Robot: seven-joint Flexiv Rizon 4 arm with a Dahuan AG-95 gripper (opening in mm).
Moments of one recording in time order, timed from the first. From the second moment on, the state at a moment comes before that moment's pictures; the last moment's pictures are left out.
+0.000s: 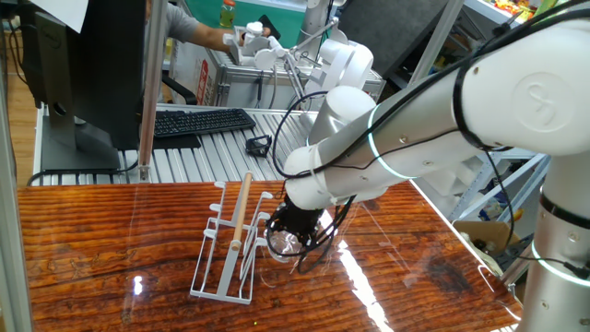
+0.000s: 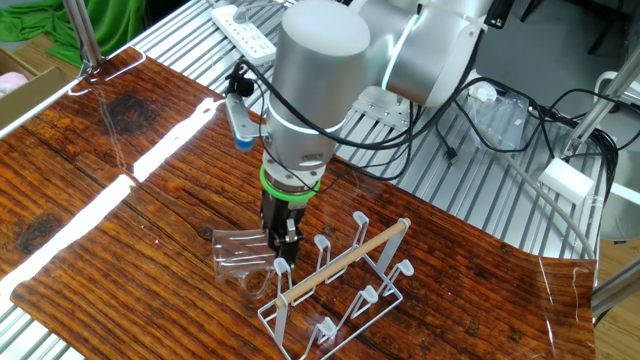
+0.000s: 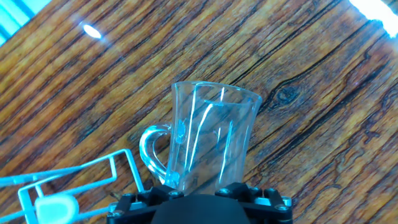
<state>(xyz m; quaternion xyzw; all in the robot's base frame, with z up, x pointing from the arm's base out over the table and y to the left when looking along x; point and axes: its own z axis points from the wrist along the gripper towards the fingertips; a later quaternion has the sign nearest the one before) 0.581 0.028 0.046 0.35 0.94 0.01 0.07</state>
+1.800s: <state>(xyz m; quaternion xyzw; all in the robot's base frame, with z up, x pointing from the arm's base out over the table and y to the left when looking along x) 0.569 0.031 0.081 0.29 0.95 0.03 0.04</state>
